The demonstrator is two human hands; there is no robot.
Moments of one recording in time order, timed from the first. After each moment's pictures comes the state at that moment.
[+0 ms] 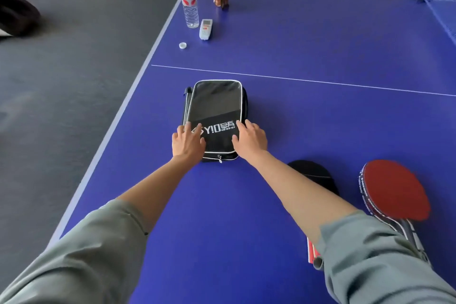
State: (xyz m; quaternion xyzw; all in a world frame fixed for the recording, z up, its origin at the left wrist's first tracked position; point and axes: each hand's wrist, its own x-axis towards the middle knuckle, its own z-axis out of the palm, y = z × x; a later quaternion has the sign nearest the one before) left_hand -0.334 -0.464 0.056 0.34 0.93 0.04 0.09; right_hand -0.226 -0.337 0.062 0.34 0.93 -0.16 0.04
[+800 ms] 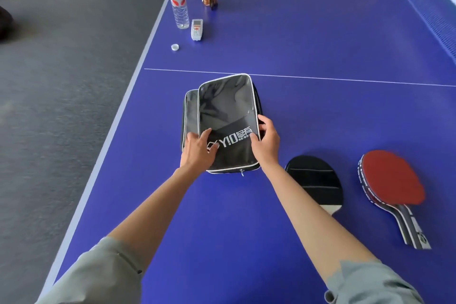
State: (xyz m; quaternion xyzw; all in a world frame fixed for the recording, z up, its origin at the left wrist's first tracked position) left_hand -0.328 -0.476 0.069 0.32 0.90 0.23 0.20; right_hand -0.210 -0.354 0.066 0.46 0.71 -0.45 -0.28
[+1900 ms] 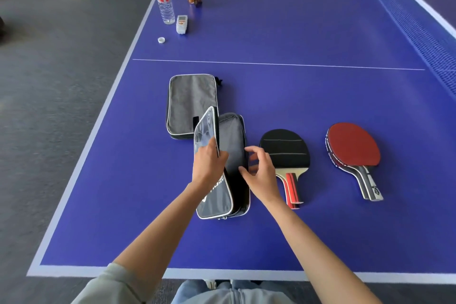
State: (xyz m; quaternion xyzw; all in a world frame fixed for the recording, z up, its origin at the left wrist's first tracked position) left_hand -0.177 -0.514 0.091 0.30 0.87 0.34 0.19; right_hand -0.054 -0.447 0.059 0.39 0.75 -0.48 -0.24
